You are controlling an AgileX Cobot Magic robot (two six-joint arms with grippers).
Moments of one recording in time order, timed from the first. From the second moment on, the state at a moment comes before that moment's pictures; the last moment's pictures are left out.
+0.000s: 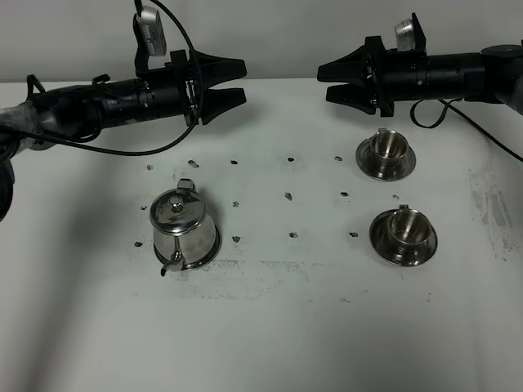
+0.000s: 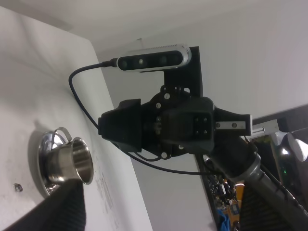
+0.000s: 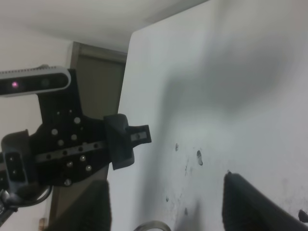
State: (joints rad) left arm -0.08 2.56 -1.86 -1.76 1.18 0.97; right arm 0.06 2.53 -1.99 1.45 1.21 -0.72
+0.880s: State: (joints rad) left arm -0.08 2.43 -2.04 -1.37 1.07 0.93; right arm 0.06 2.49 -2.30 1.19 1.21 -0.65
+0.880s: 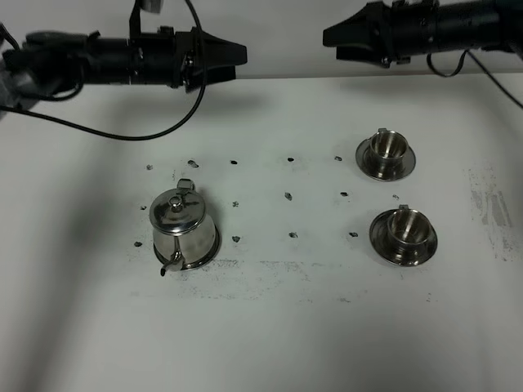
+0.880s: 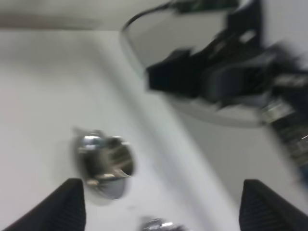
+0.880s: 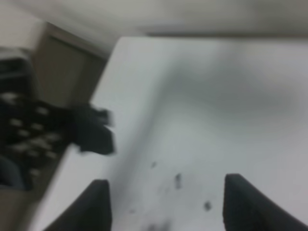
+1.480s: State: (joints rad) left arm -0.15 2.20 -2.02 -0.62 0.96 0.68; right arm 0.11 2.22 -2.30 0.40 1.22 -0.38
